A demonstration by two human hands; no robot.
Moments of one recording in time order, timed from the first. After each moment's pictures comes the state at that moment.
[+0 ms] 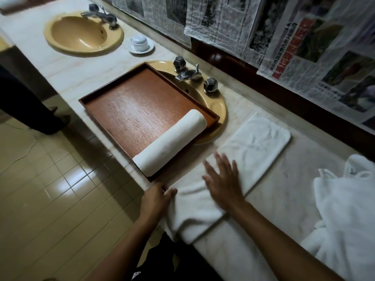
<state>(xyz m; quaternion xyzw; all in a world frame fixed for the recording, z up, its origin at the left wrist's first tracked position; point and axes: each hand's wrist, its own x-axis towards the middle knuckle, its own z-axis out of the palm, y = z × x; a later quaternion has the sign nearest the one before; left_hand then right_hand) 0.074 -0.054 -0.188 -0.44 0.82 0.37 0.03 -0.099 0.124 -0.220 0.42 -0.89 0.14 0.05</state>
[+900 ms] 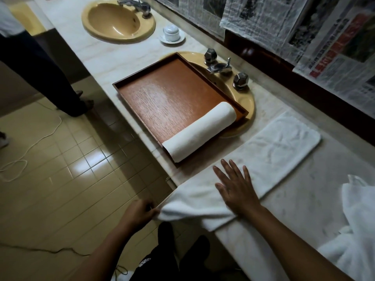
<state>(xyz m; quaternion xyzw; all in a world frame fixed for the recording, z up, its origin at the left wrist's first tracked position) 0.218 -0.109 -0.217 -0.37 0.85 0.34 0.18 -0.060 0.129 -0.230 0.49 -0.87 0.09 -0.03</state>
